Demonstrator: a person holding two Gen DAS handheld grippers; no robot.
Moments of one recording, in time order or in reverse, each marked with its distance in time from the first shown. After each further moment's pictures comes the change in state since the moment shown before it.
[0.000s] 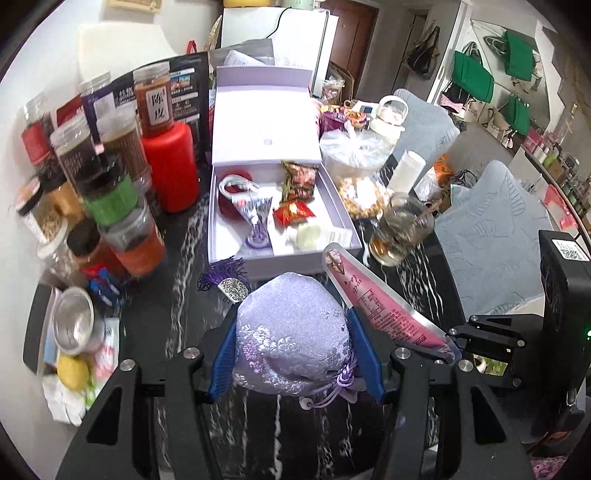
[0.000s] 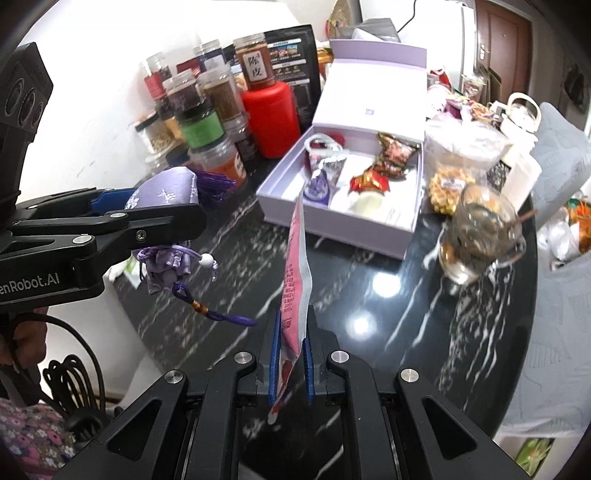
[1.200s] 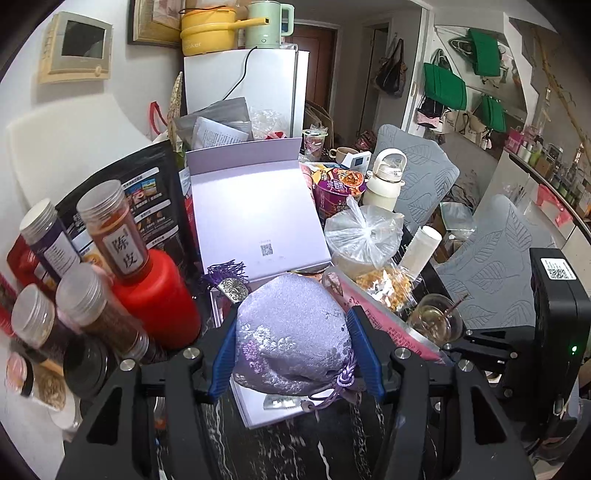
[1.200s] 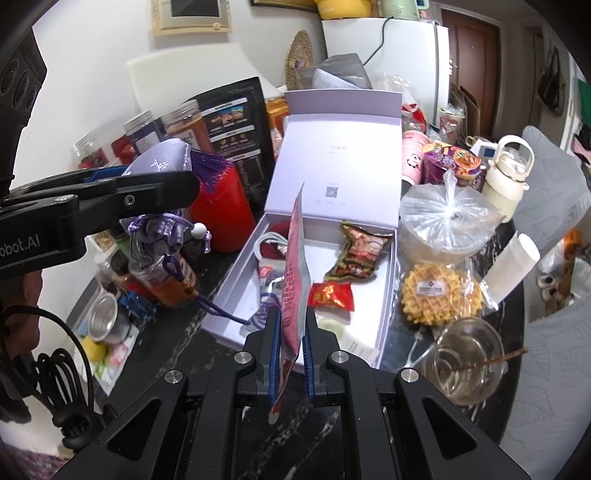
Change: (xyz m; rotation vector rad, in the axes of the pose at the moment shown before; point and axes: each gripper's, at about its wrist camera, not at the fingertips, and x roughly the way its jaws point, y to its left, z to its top) left arm 0.041 0.028 0.152 0.165 -0.131 -0.043; right arm 0.030 -0.049 0.131 0.073 -0.131 -0.081
